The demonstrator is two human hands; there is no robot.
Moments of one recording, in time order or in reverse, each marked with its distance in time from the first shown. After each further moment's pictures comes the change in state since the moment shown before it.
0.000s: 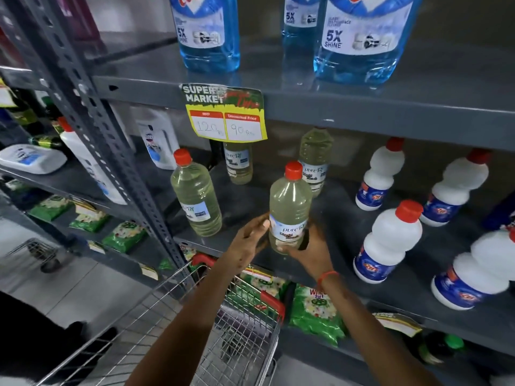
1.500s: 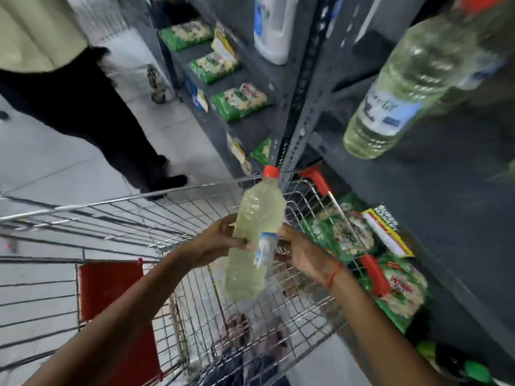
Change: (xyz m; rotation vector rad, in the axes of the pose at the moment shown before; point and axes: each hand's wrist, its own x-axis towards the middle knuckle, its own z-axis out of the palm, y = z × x) left_hand -0.201 -0.143 -0.230 -0.184 0.187 -0.183; right_hand -0.102 0.022 0.224 0.369 -1.200 0.753
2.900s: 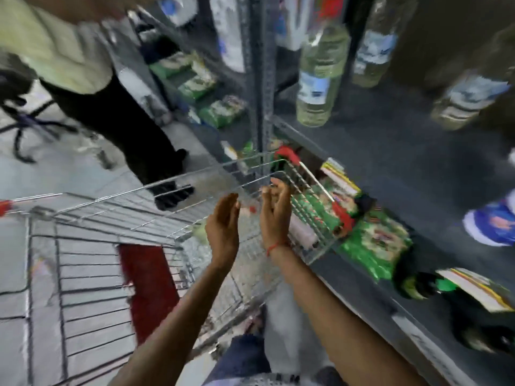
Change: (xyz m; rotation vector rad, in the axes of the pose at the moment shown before) left_hand -0.067 -0.008 0.132 0.349 0.941 0.466; right_hand -0.094 0.001 0.112 -0.116 0.842 -0.750
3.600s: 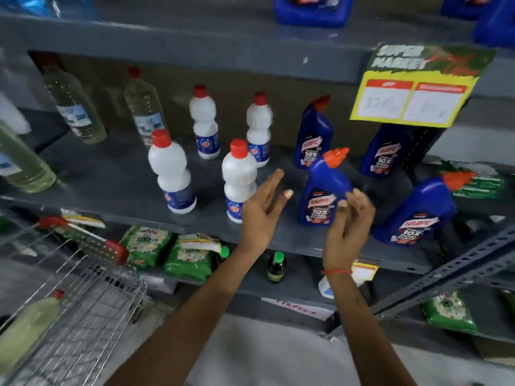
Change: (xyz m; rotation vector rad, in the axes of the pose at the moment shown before) left_hand -0.385 0.210 0.339 -0.362 -0.996 0.408; right_hand -0.113 -0.028 -0.586 -0.050 0.993 -0.433
